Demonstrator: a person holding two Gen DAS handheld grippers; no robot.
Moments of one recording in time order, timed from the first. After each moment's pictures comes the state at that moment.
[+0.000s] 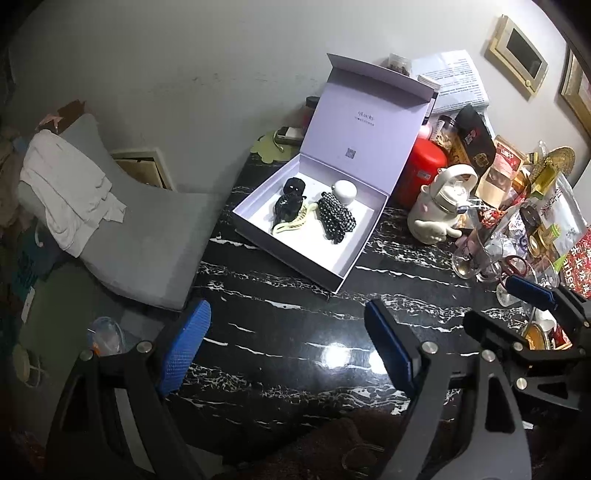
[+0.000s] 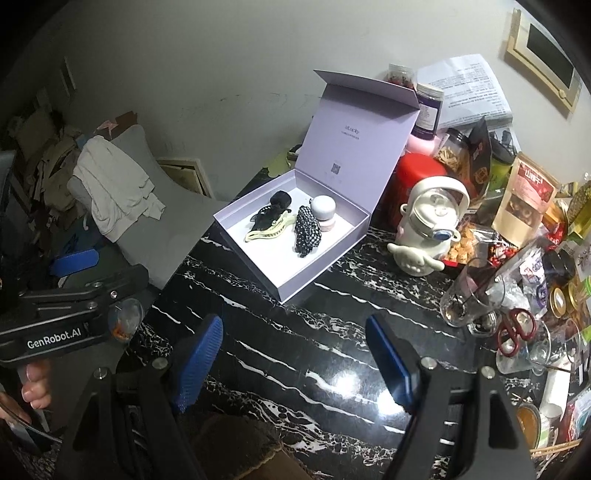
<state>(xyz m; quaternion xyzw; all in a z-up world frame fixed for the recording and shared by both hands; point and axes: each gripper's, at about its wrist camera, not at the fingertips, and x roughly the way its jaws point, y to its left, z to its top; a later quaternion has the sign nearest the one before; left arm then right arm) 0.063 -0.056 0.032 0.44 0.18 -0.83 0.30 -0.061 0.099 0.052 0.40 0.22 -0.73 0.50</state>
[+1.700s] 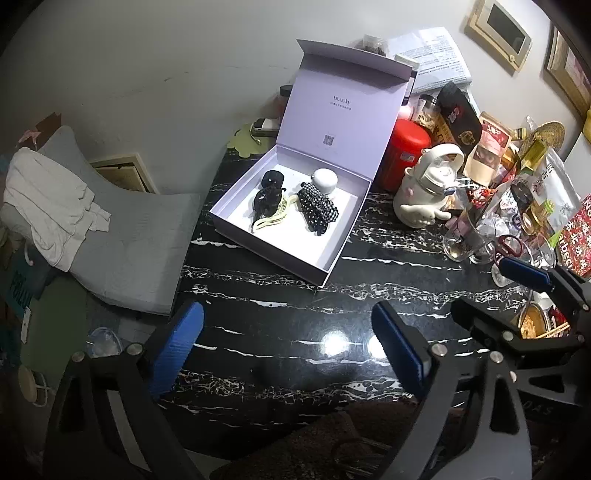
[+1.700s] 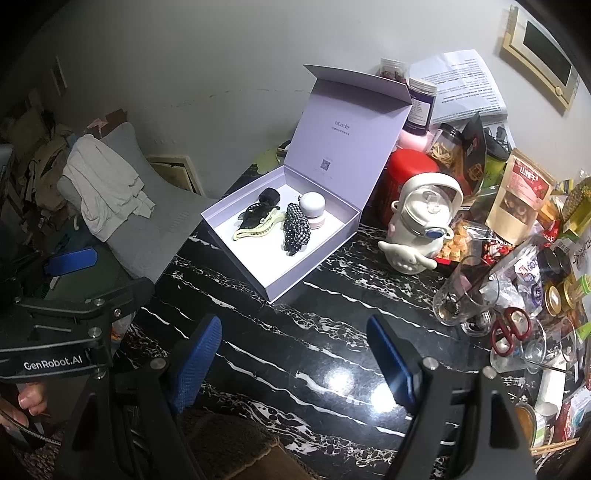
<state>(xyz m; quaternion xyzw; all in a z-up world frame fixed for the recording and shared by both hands) 0.039 -0.053 0.024 0.46 0.16 -0.83 0.26 -0.069 0.093 0.047 0.41 0.23 -0.74 0.48</state>
